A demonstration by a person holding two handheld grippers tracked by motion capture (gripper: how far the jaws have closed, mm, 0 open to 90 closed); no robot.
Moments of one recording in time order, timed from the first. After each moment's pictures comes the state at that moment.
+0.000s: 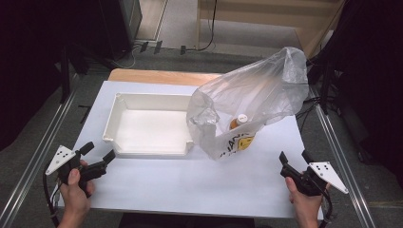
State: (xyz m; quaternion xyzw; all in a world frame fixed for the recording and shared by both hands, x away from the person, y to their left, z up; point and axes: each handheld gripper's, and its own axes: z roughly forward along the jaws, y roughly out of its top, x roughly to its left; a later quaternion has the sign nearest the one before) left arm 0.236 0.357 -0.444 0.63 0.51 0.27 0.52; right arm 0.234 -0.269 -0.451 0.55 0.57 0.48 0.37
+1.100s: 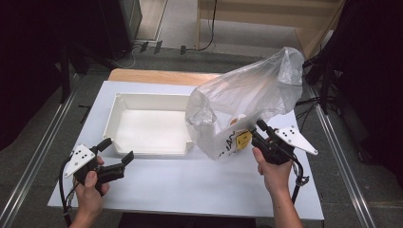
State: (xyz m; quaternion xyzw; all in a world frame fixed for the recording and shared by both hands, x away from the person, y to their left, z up) left arm 0.230 0.299 -0.413 0.66 0.44 0.27 0.54; right arm 0.287 -0.176 -0.379 0.45 0.61 0.58 0.30
